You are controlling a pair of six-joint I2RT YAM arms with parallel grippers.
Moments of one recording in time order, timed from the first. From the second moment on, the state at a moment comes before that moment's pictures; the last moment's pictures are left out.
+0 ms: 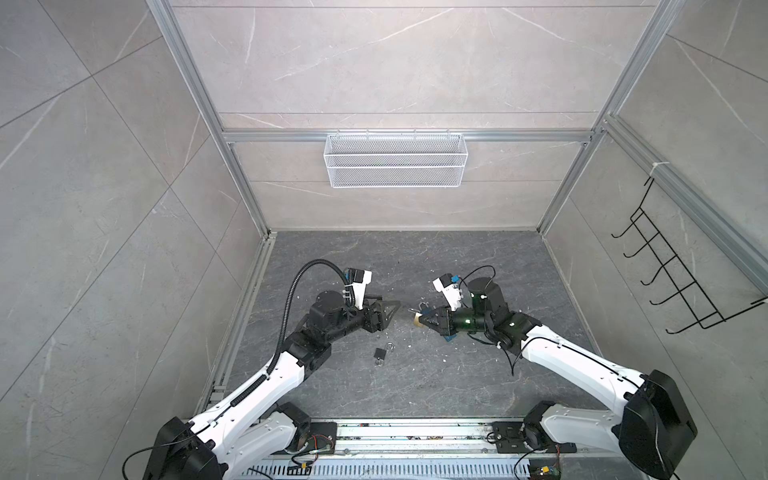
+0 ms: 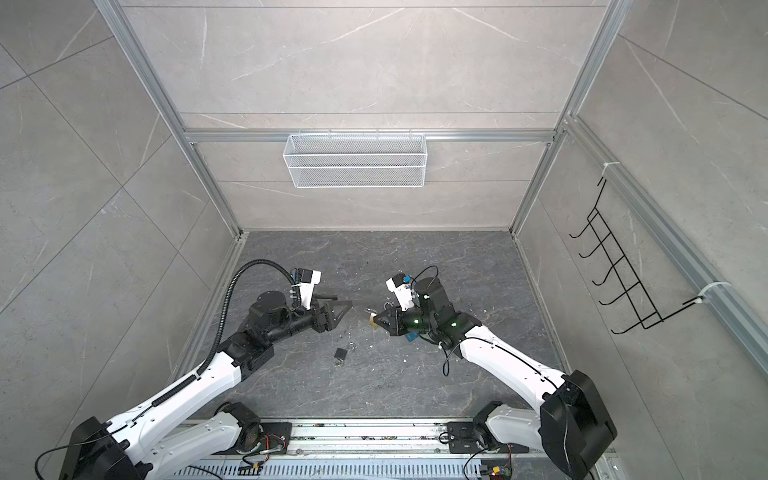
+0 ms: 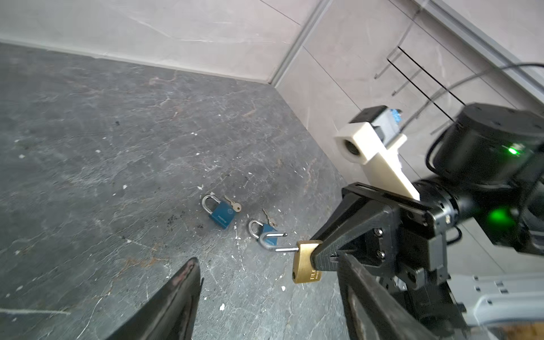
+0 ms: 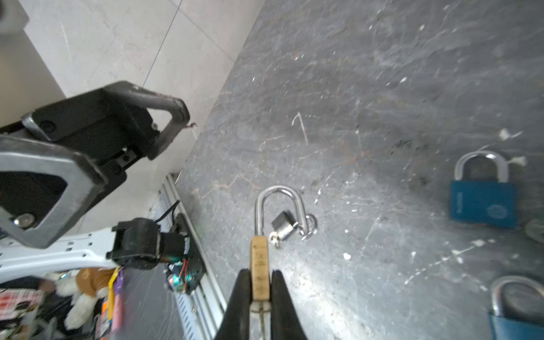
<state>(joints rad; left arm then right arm) -0.60 0.99 0.63 0.12 0.40 -0.44 0.60 1.24 0.79 -0.15 -0.61 0.50</state>
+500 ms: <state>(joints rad) -0.60 1.11 0.61 0.27 0.68 -0.37 0.58 1.26 0.79 -0.13 -0.83 0.55</state>
